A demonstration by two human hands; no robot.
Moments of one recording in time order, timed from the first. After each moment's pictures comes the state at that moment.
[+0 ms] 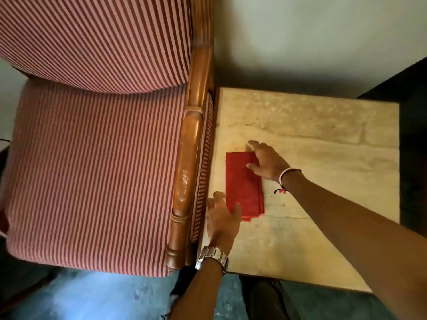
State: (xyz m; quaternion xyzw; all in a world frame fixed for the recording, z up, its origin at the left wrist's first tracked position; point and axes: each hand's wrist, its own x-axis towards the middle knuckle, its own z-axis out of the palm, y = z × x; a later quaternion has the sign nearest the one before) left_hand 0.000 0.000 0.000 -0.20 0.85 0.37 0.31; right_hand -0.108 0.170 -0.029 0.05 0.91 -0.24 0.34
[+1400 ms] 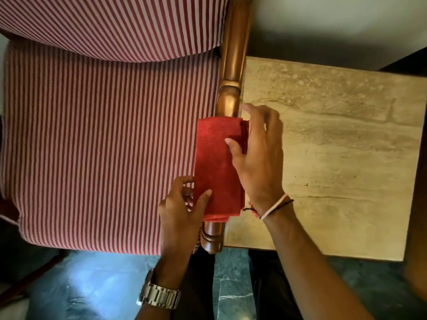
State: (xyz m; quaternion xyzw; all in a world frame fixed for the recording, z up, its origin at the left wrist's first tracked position) left_hand -0.033 -0.160 0.071 -0.17 0.86 0.42 0.21; right_hand -0.097 -0.002 0.083 0.19 0.93 -0.31 0.02
